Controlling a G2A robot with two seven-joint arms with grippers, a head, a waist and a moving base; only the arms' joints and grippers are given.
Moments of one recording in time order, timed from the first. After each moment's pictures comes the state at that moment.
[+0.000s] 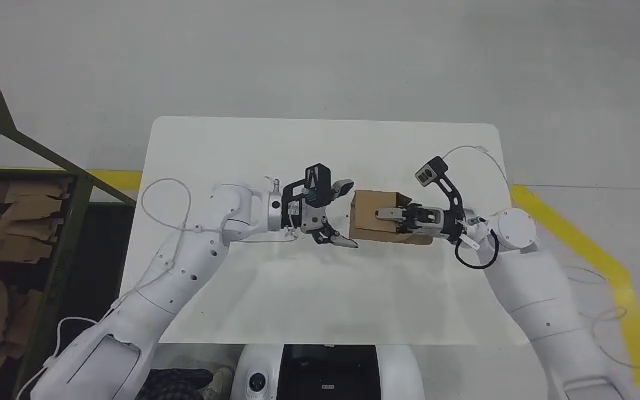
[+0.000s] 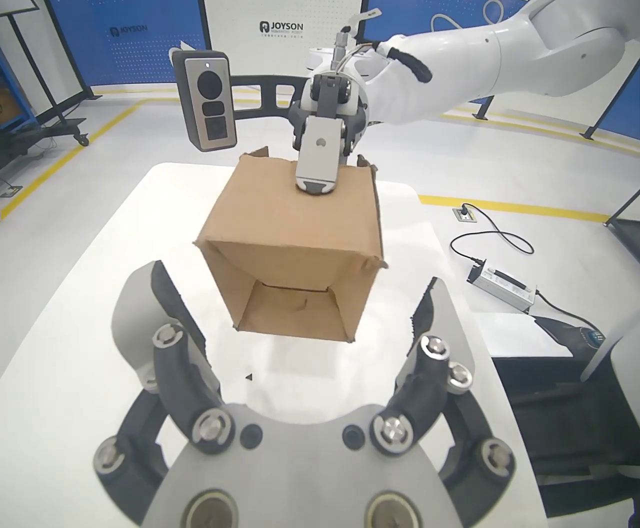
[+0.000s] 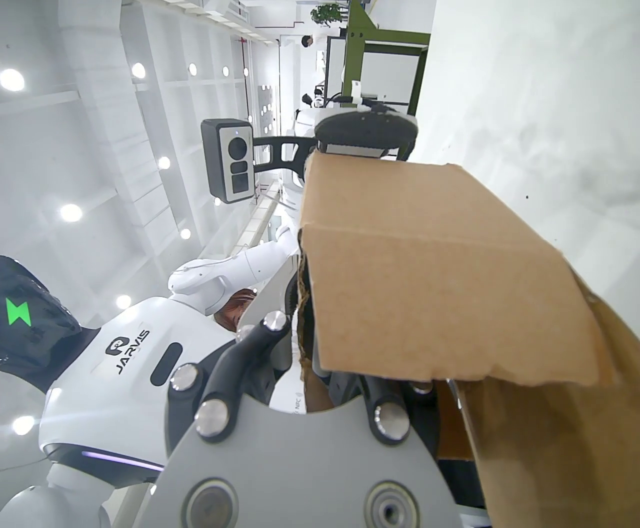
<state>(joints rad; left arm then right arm) 0.98 -1.12 -0.94 -1.45 1.13 -0.99 -0.02 -1.06 -1.11 1.13 -1.27 0.65 -0.31 1.31</state>
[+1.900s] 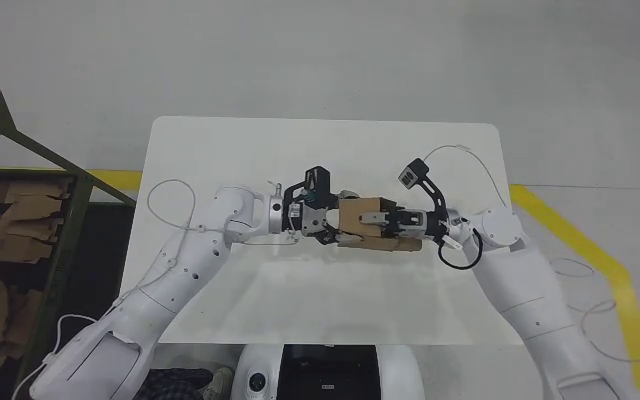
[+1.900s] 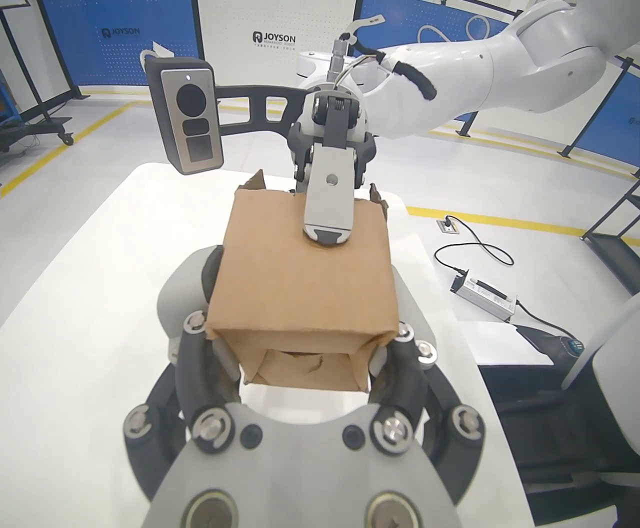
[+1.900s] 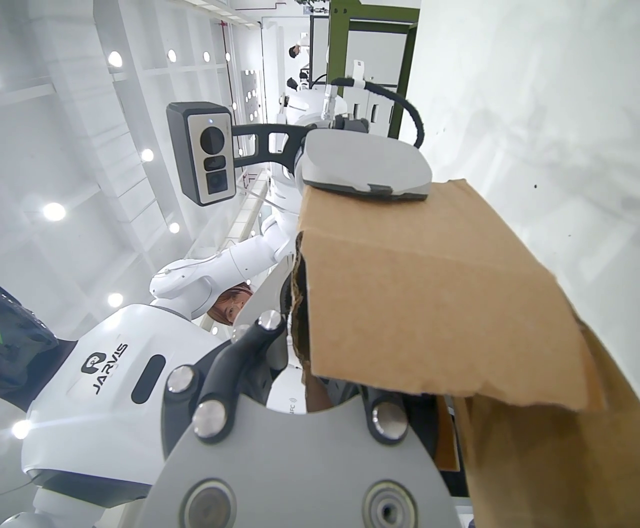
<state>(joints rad) 0.96 -1.11 -0.90 -1.41 1.08 -1.01 0.01 -1.04 -1.13 1.08 -1.30 0.59 -0.27 1.26</state>
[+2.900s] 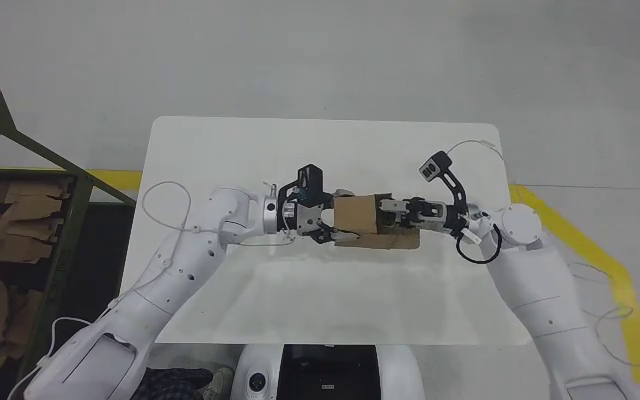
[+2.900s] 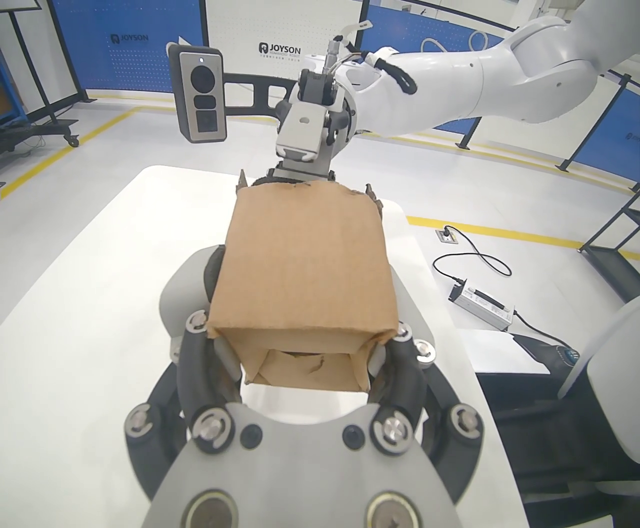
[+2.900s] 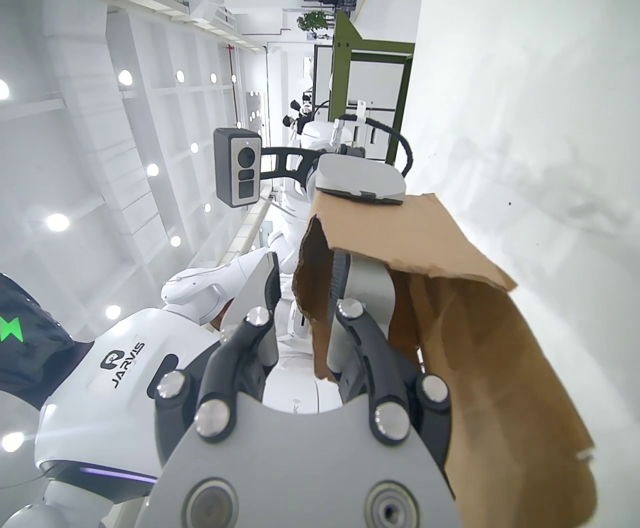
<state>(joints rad) 0.98 -1.09 -0.91 -1.41 1.06 -1.01 0.04 -1.05 -1.11 1.18 -1.27 0.61 -0.27 1.28</state>
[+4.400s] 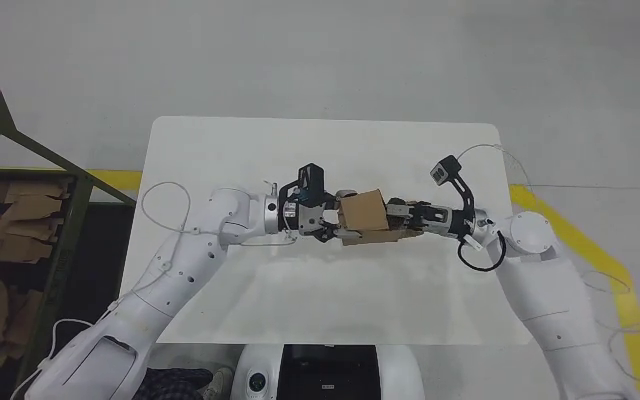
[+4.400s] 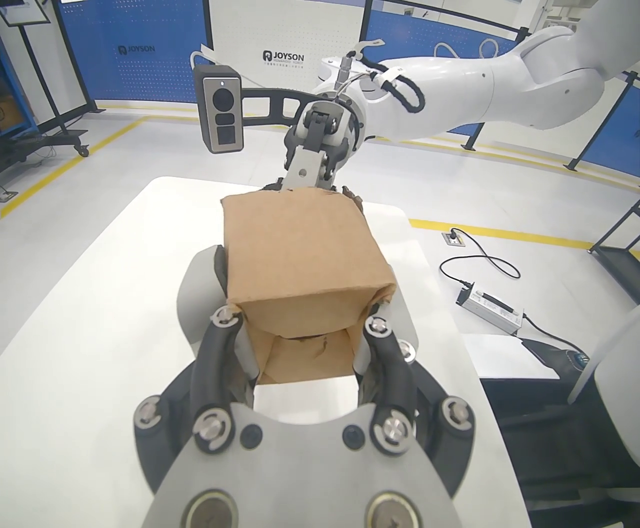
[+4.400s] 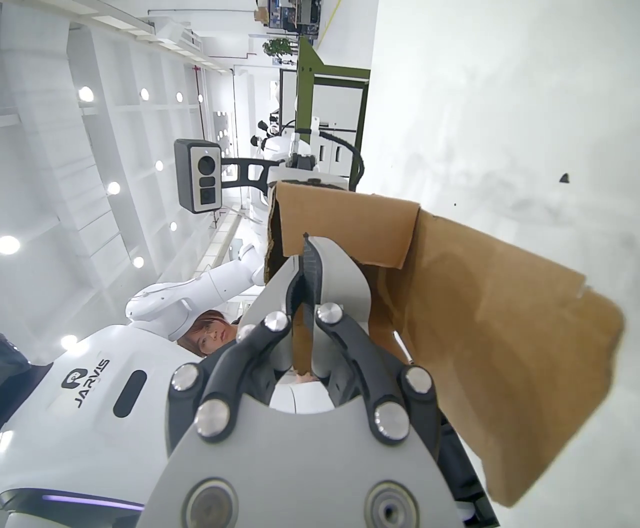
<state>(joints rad) 0.99 -1.09 -0.92 -1.45 1.08 -1.00 0.04 -1.13 -1.08 1.24 -1.37 0.49 -0.25 1.19</state>
